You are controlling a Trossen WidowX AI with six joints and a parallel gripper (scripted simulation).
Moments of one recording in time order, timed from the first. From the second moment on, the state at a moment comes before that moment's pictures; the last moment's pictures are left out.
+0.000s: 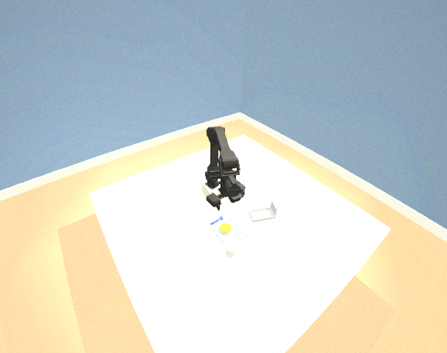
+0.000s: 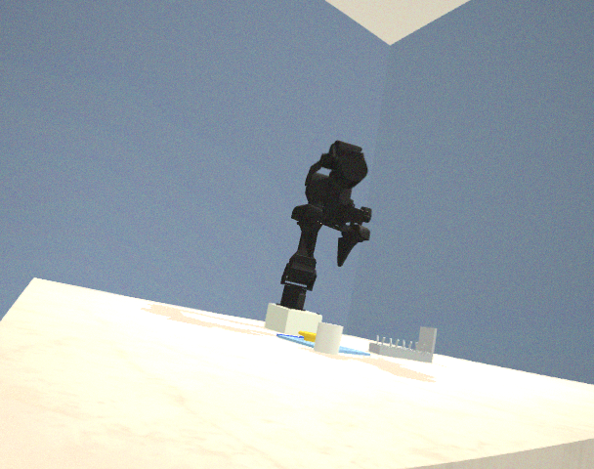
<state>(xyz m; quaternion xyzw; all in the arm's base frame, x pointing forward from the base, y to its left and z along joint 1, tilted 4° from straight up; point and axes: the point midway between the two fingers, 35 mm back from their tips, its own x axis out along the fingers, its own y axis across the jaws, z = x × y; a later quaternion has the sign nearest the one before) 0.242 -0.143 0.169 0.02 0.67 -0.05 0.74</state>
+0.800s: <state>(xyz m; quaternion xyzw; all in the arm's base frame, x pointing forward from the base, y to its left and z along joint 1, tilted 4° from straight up) 0.260 -0.151 0.058 0.04 0.67 -0.05 0.74</state>
